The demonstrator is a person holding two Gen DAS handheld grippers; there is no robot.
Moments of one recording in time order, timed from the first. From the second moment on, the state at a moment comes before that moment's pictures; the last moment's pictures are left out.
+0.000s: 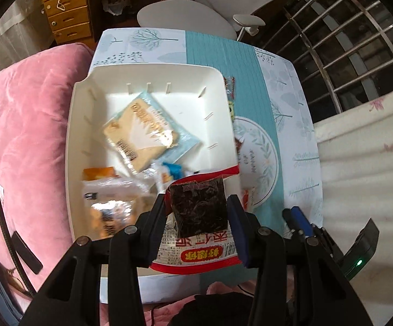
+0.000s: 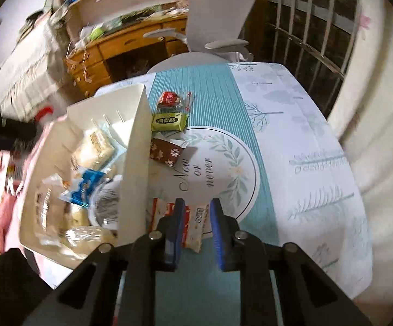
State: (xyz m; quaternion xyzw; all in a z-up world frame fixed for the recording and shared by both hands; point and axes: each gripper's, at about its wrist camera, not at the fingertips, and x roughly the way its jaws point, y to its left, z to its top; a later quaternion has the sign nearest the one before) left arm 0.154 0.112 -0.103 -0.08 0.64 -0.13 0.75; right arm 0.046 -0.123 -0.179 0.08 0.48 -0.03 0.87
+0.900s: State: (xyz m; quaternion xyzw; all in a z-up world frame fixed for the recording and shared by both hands) left arm 0.138 0.142 -0.096 0.01 0.60 -0.22 0.77; right arm -0.010 -0.144 -0.208 0.41 0.51 -0.12 0.75
